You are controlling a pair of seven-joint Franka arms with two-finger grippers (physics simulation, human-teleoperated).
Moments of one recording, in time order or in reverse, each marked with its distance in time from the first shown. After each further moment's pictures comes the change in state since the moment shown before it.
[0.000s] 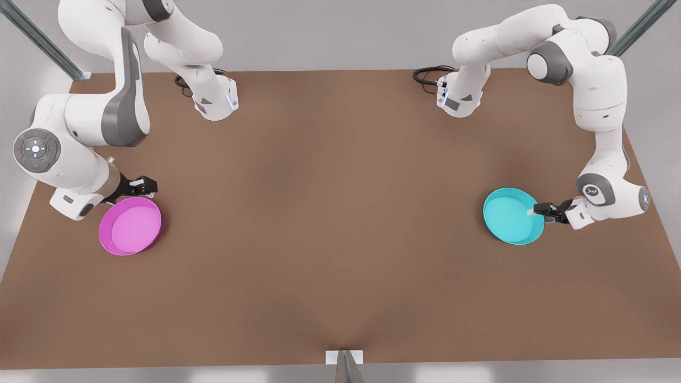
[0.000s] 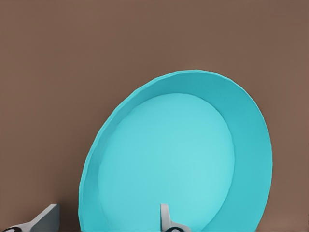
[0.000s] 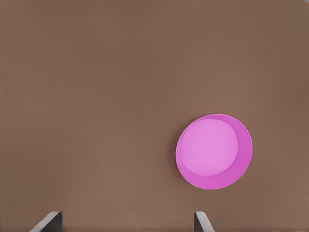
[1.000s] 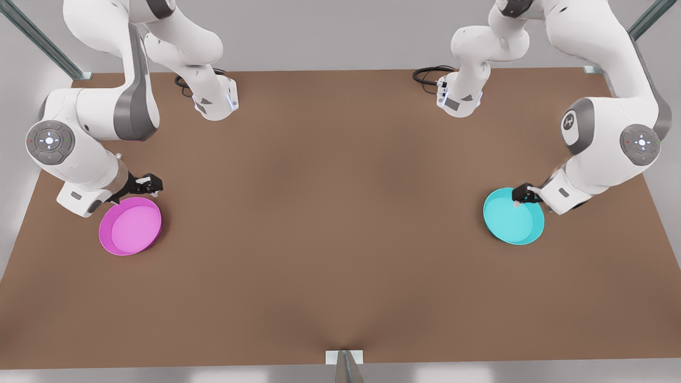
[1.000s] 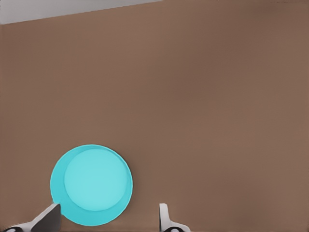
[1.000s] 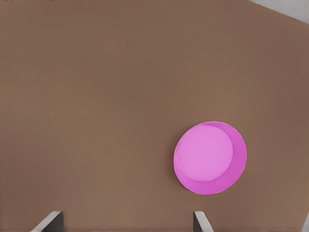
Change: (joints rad) left arm -0.345 -0.426 -0.169 0.299 0.417 -0.367 -0.852; right arm 0.031 -0.011 0.008 0.000 -0.032 0.012 0.008
